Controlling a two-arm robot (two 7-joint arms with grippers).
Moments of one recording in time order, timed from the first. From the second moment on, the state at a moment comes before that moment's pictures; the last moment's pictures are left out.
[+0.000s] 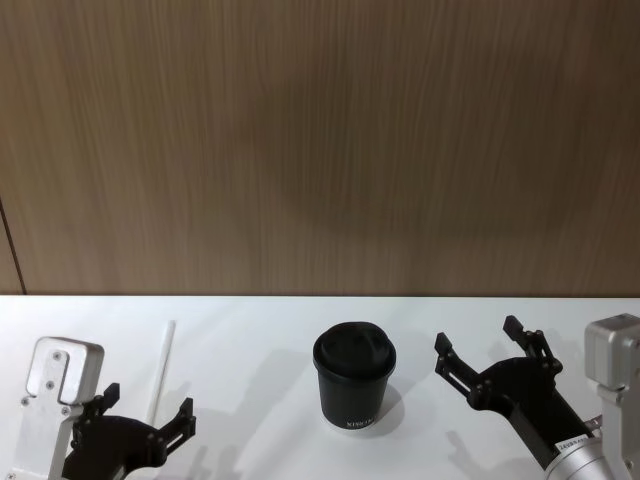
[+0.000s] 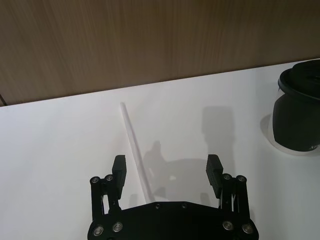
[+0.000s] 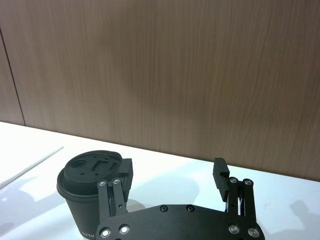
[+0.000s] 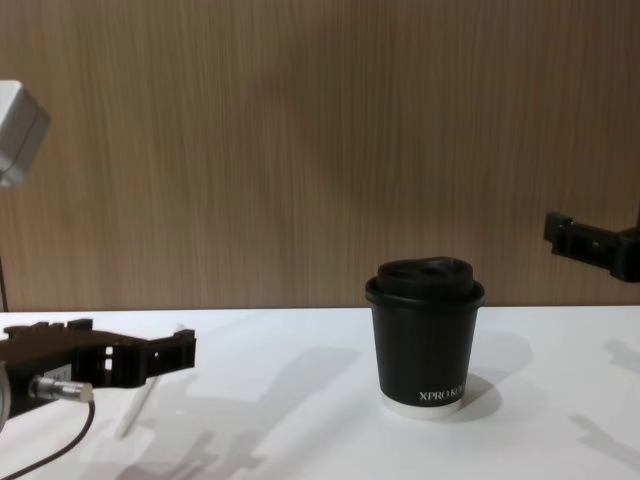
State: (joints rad) left arm 0.04 0.34 0.27 -1.85 -0.33 0.33 0.09; right arm -0.01 0.34 -0.23 -1.77 0.29 0.03 0.07
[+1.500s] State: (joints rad) left arm 0.04 0.26 0.22 -1.75 -0.35 0.32 0.09; right arm -0.01 0.34 -0.23 -1.77 0.29 0.03 0.07
